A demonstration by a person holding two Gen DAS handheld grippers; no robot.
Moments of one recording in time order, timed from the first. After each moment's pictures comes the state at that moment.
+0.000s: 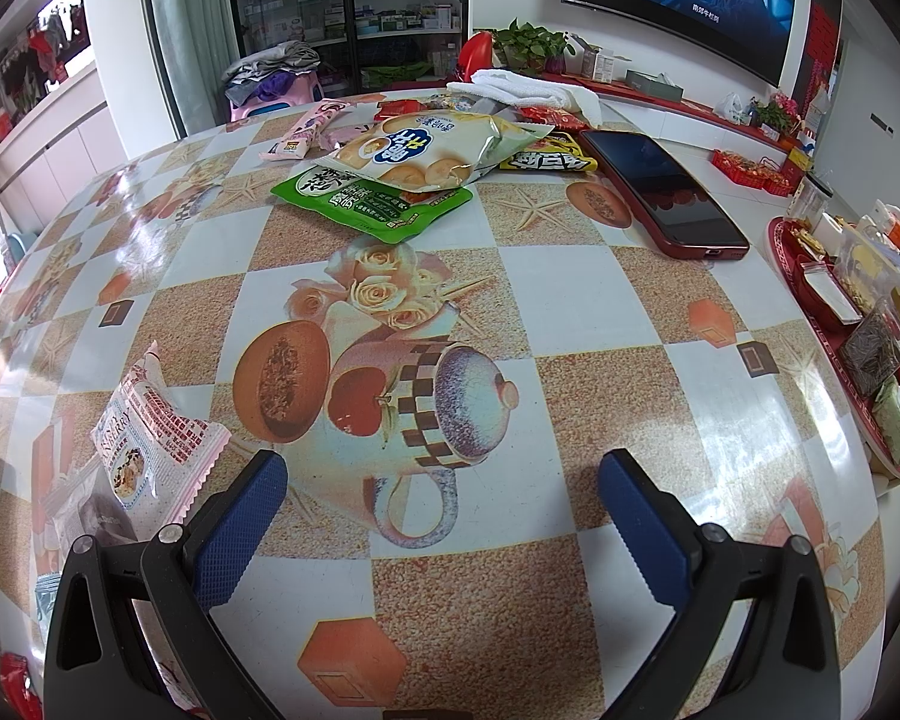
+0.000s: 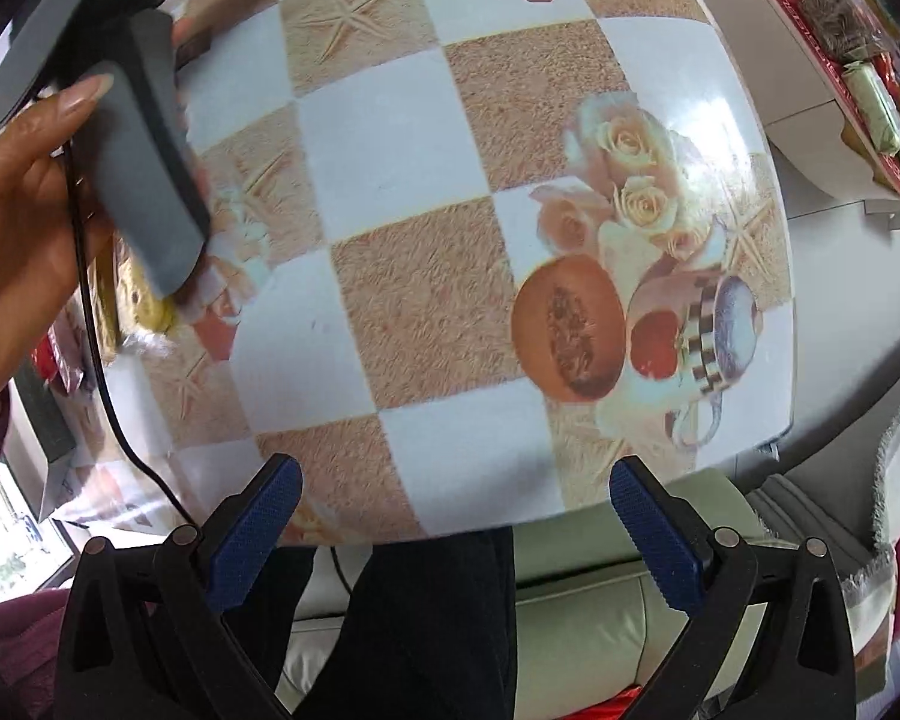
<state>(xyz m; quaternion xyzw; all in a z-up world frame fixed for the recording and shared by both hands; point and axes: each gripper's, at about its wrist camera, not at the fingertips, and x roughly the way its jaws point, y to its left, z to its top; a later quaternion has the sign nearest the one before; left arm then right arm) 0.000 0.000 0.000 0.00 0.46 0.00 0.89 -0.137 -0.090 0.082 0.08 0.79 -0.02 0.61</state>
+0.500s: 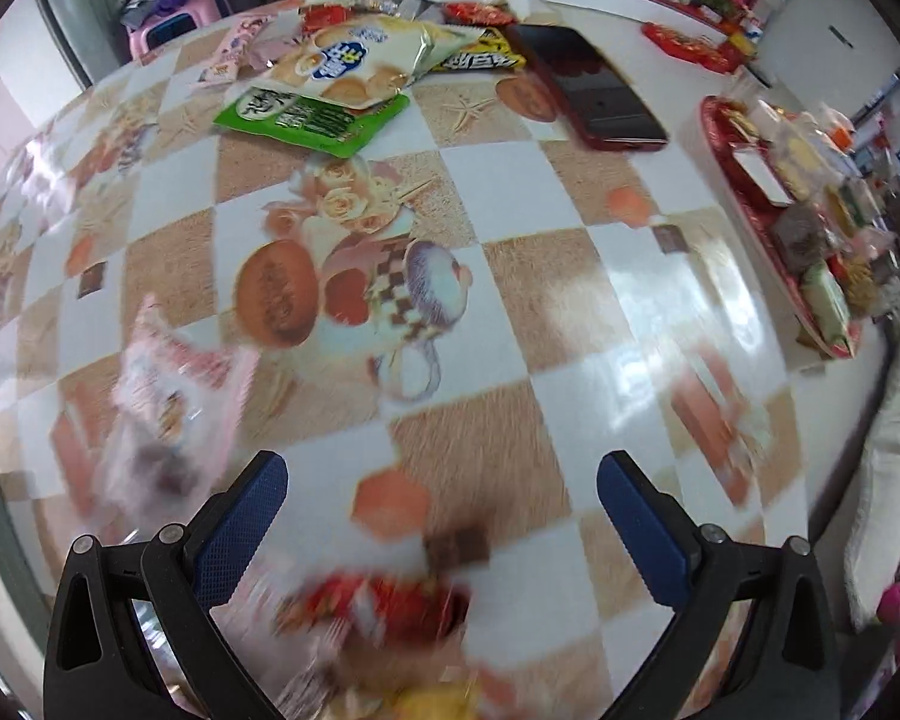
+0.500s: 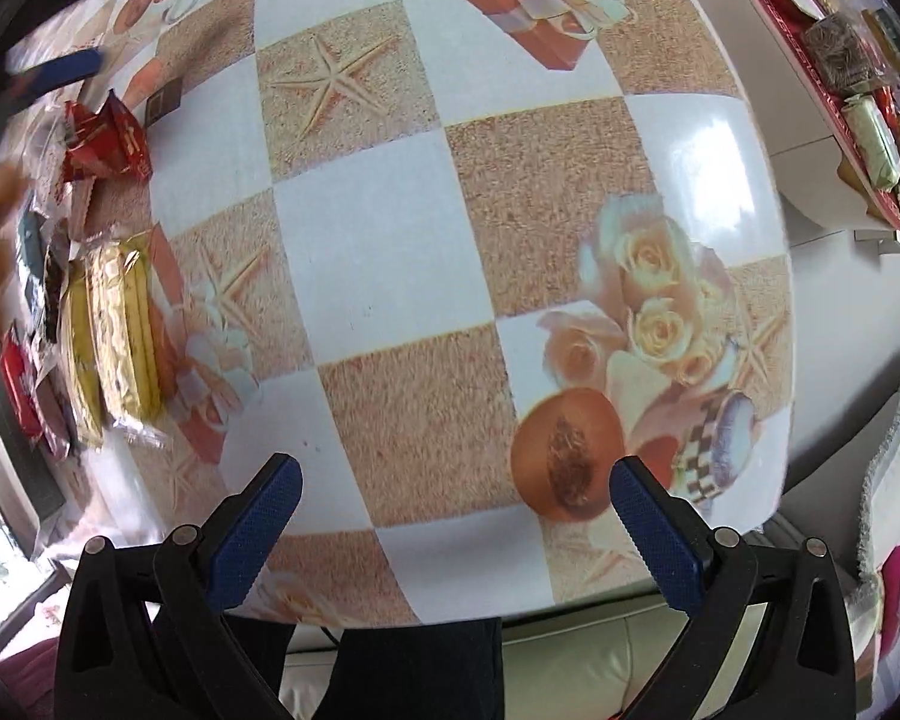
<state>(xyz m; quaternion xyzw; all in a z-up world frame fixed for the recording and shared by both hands) -0.005 0.023 0.047 0.01 0.61 -0.12 0.78 -0.083 -0.083 0.104 0.07 0.77 -0.04 0.63</state>
